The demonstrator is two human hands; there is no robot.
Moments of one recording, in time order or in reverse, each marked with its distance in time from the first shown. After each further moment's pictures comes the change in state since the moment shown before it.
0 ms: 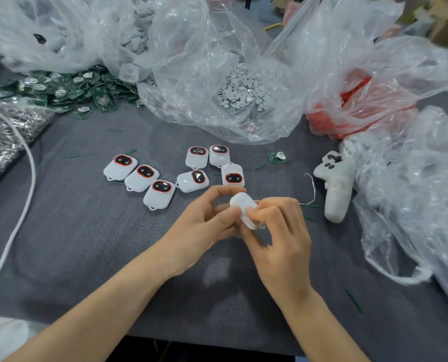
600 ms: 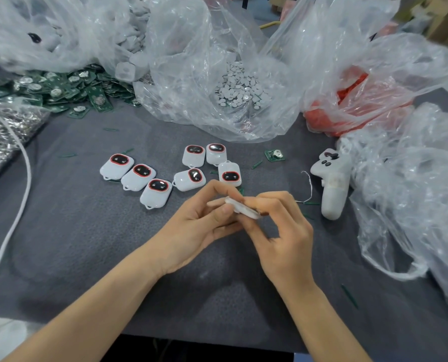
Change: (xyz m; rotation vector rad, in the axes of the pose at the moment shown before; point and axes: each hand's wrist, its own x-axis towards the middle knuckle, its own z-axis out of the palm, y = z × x) left_hand -0.001 0.001 -0.006 -0.034 -0.137 0.016; right_hand 0.003 0.009 -0.003 0.126 -0.031 0.098
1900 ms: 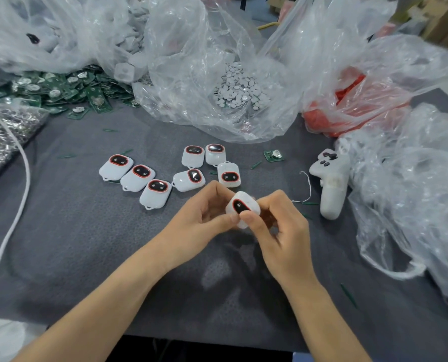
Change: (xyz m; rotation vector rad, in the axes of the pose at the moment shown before) left_hand 0.003 0.002 -0.001 0.339 0.102 0.024; right_hand 0.002 0.001 -0.003 0.116 -0.106 0.208
